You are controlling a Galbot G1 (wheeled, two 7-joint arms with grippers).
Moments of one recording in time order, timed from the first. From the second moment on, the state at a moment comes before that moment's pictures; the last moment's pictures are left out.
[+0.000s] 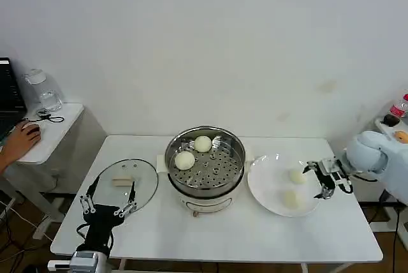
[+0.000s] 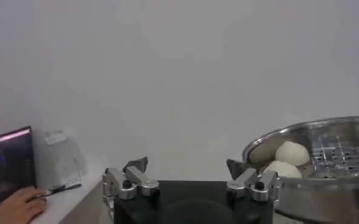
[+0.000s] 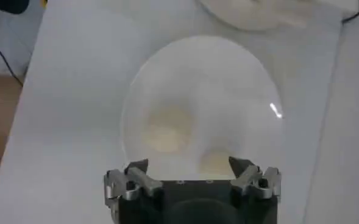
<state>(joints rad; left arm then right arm) 1.72 -1.31 -0.58 -2.34 0.08 0.16 -0.15 0.01 0.44 -0.84 1.49 -0.09 -0.11 -1.02</state>
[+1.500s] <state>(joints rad) 1.71 -1.32 -0.59 -2.33 0.07 0.16 -0.15 -0.05 0.62 -0.83 1.33 -0.13 -0.17 -1.05</state>
